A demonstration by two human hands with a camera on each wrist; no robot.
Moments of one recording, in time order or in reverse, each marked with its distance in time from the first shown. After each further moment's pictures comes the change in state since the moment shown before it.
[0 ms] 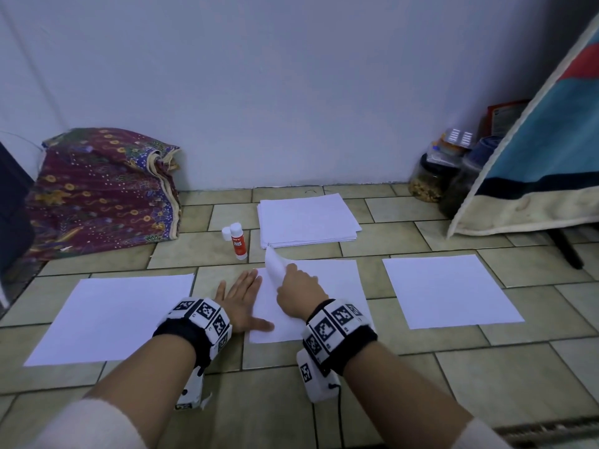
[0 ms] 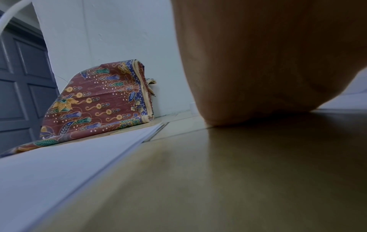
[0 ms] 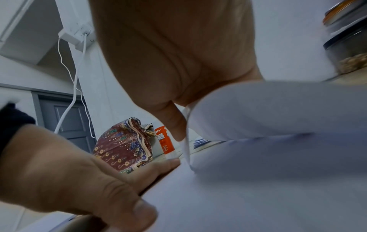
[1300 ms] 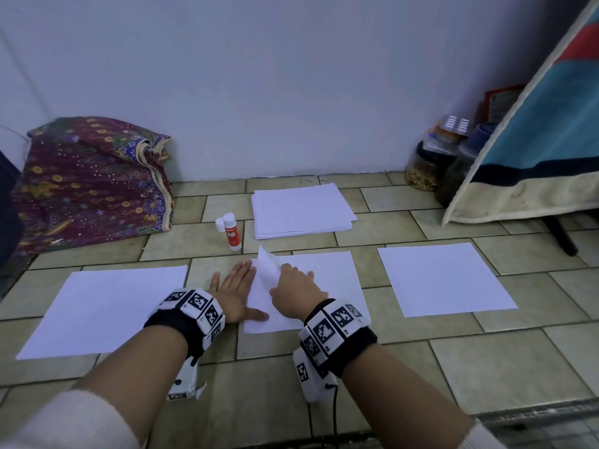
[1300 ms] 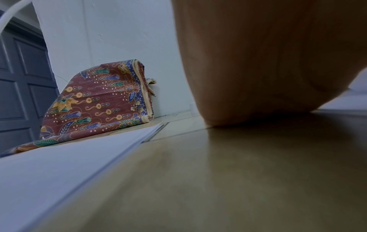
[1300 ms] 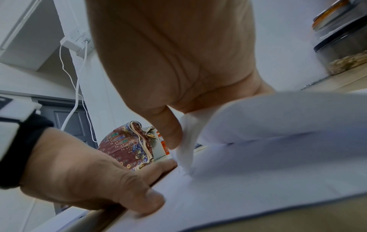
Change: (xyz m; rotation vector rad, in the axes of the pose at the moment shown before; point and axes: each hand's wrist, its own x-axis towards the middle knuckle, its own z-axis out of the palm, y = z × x) left_hand 0.002 -0.001 0.003 0.000 0.012 0.001; right_hand -0.016 0.004 0.002 0.002 -0.082 0.019
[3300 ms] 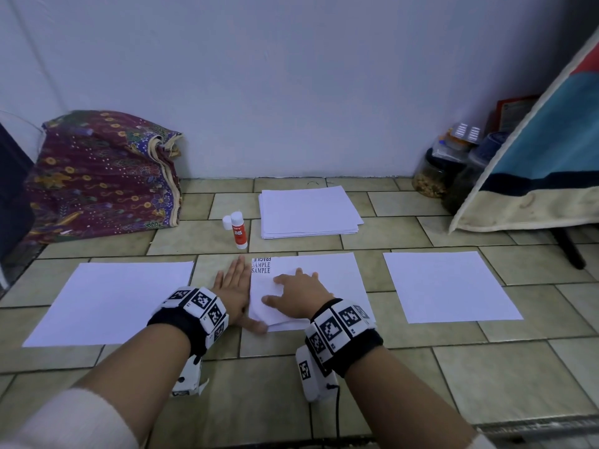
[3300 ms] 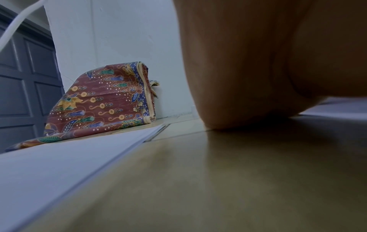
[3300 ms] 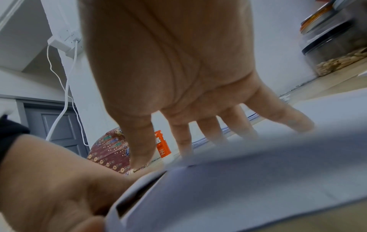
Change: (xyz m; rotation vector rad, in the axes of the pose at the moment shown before) left_hand -0.008 -0.002 -0.004 0.026 -0.030 -0.040; right_hand -0.007 -0.002 -0.007 -0.152 -0.128 -0.051
